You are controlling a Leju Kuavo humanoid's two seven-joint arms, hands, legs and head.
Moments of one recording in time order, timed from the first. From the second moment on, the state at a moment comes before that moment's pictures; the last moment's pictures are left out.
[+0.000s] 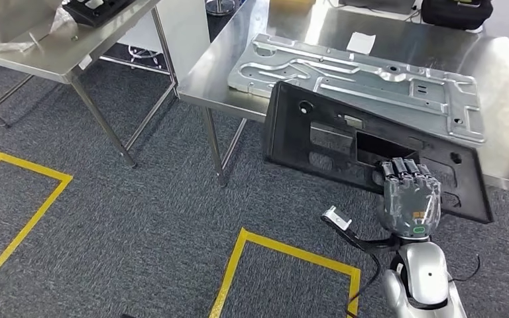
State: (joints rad) left arm -0.08 -0.10 1.22 -0.24 -1.34 0.02 -0.33; right arm -0.16 -0.02 0.12 -1.70 1.55 -0.60 0.02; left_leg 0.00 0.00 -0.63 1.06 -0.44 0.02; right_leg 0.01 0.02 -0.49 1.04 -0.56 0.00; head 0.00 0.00
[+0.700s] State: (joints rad) left arm -0.15 -0.15 1.22 -0.23 -1.30 0.10 -0.27; right arm -0.18 -0.05 0.25 -1.64 1.22 -0.41 0.01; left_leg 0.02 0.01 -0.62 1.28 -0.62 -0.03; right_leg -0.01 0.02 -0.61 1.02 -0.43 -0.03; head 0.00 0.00
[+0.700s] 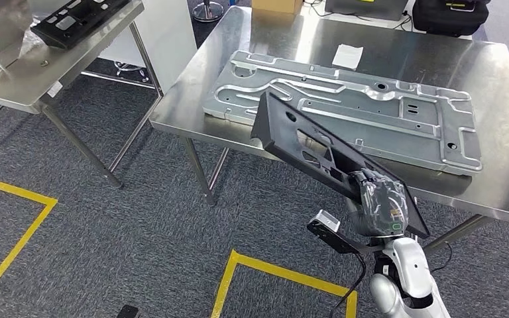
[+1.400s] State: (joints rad) left arm -0.37 -0.32 1.22 -0.23 -1.20 0.21 -0.13; right arm -0.63 0.06 0.62 -1.46 1.31 -0.31 0.12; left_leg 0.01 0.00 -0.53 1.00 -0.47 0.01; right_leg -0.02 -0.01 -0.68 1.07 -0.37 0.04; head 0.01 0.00
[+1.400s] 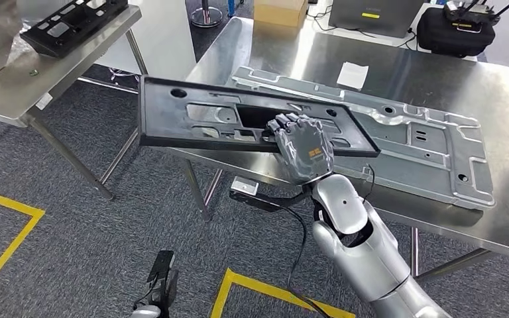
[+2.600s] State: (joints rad) left arm -0.38 -0.31 1.20 -0.23 -1.11 0.22 -0.12; right arm -0.79 0.03 0.61 -0.99 1.24 -0.20 0.14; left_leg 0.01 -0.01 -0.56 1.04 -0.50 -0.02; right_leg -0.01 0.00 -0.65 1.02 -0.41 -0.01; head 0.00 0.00
